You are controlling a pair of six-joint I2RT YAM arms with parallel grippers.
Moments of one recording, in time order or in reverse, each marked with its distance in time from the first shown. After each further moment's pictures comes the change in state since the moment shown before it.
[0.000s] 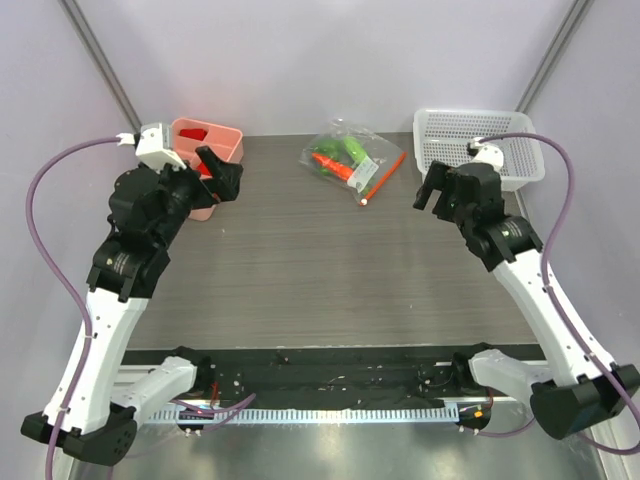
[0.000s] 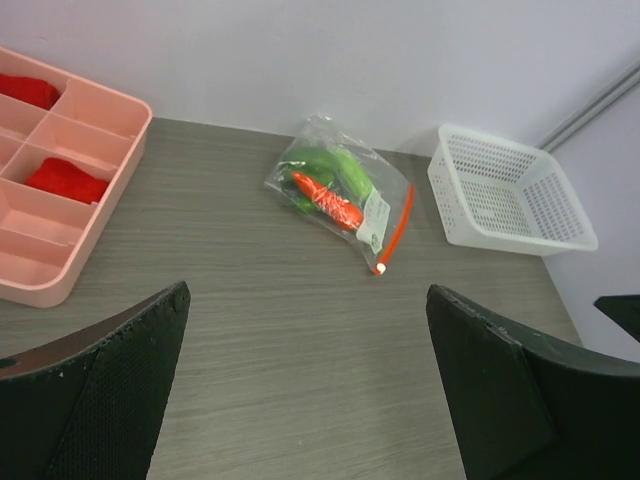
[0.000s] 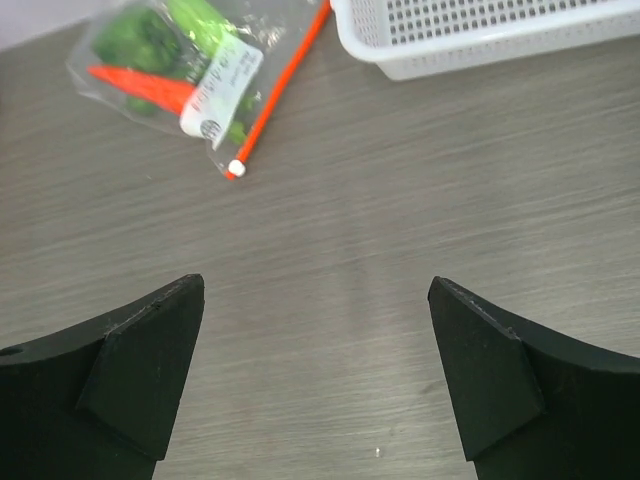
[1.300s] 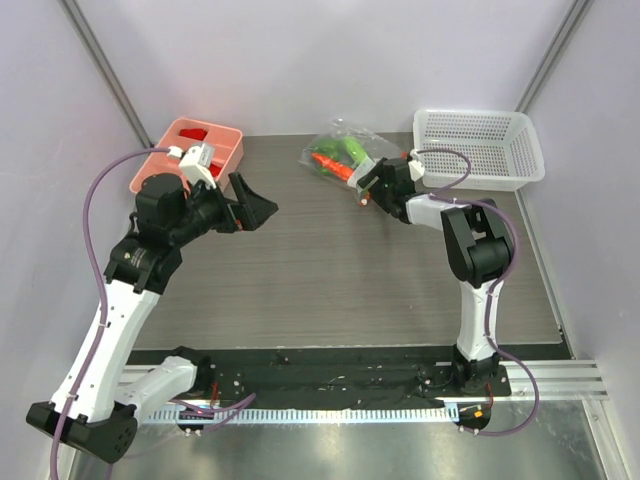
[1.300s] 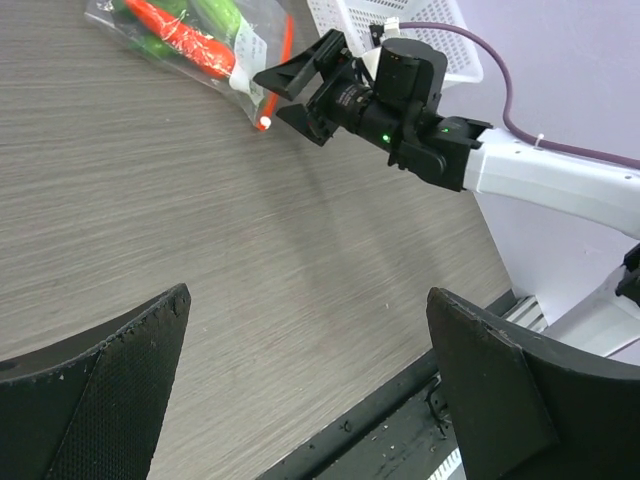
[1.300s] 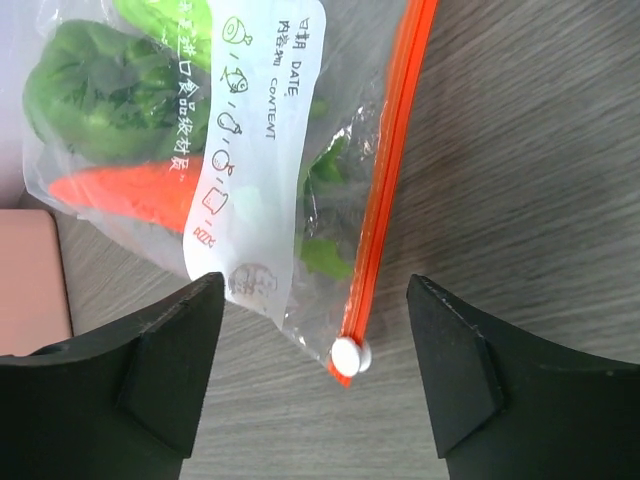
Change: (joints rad) left arm 0.000 0.020 -0.106 -0.087 0.415 -0.096; right arm 0.000 1.017 0.114 0.787 -0.192 0.522
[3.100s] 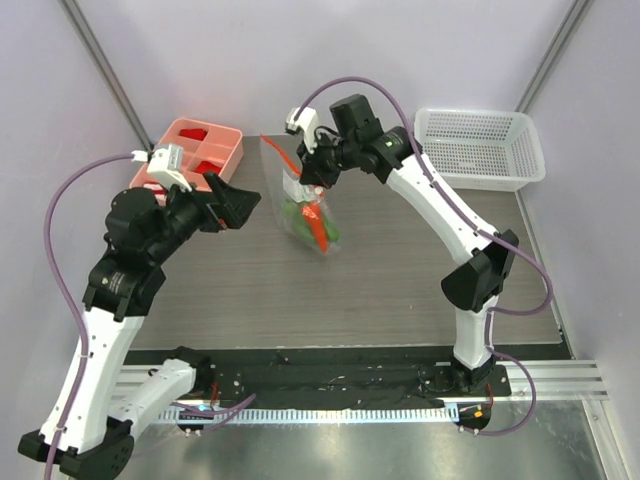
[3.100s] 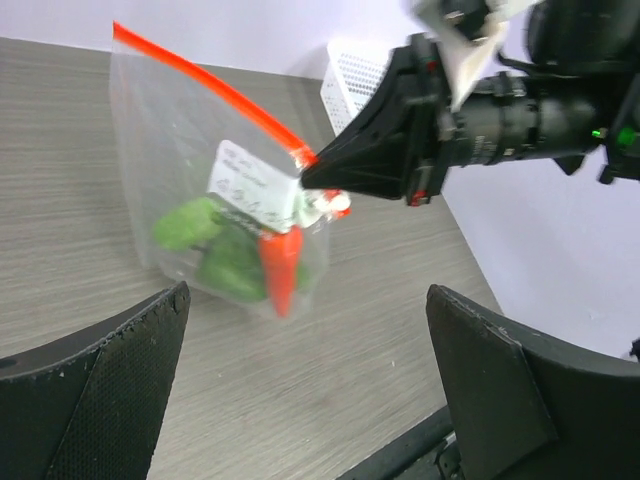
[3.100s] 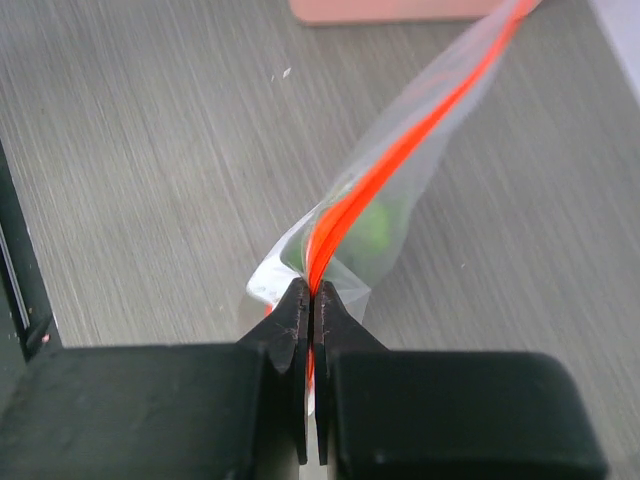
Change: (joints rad) left arm 0.000 -0.103 0.024 0.027 -0.141 -0.014; right arm 0.328 -0.138 0.867 -1.033 -0.569 -1.308
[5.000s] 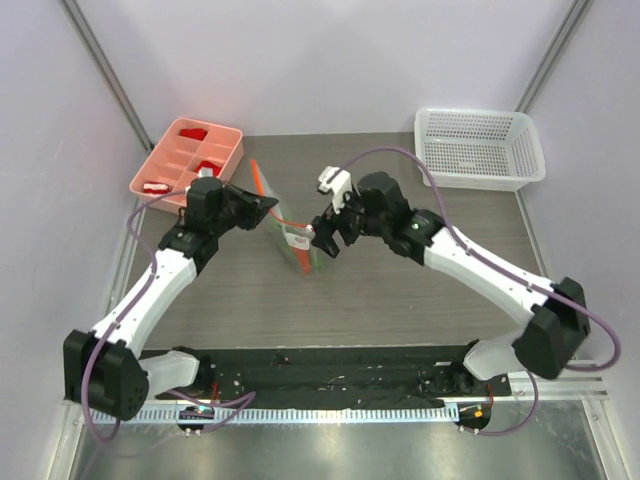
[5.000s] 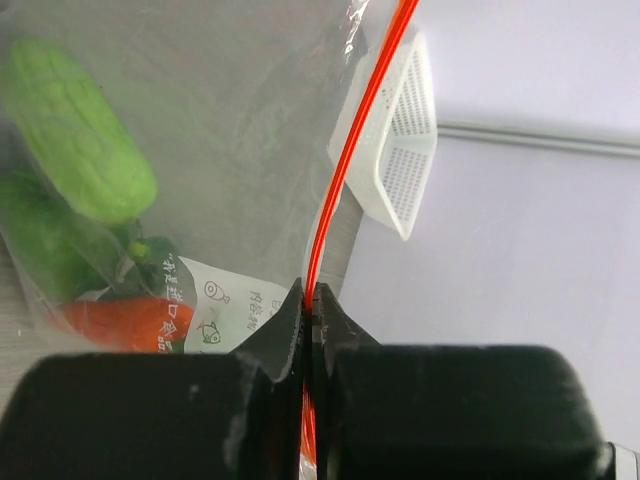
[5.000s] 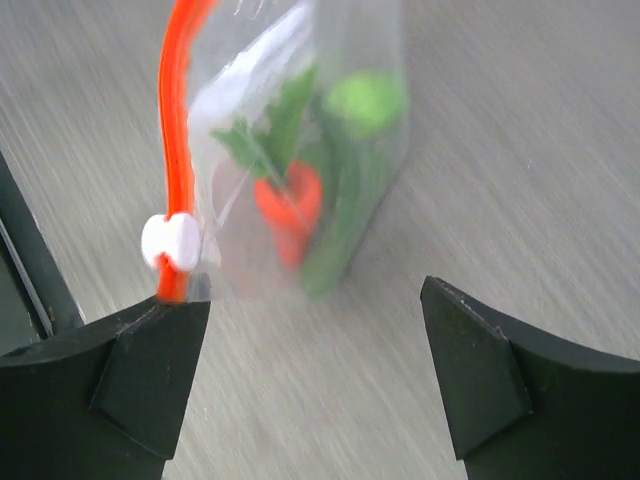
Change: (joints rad) left arm 0.019 0.352 -0.290 0.370 -0.025 -0.784; right arm 0.104 -0.492 -0.916 0.506 0.206 0.206
